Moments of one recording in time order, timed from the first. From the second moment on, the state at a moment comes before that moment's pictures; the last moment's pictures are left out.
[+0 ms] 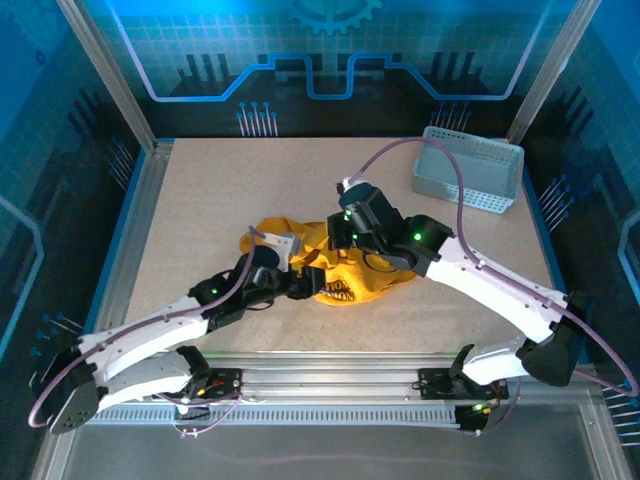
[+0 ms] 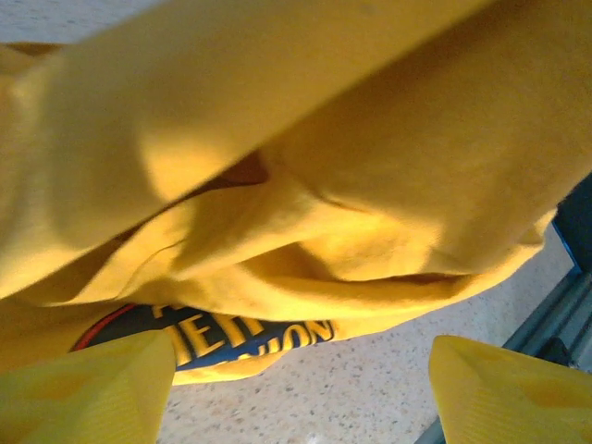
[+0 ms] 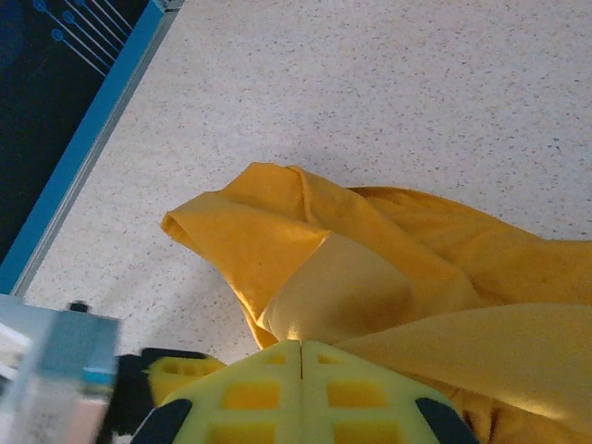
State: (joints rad) left arm -0.81 1.05 0.61 -0.09 0.02 -0.66; right arm 0.90 1.37 1.37 -0.68 0.22 0.62
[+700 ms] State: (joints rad) left arm -0.82 1.23 0.66 0.12 0.01 -0.64; right arm 0.85 1.31 1.35 -0.70 0.30 0.68
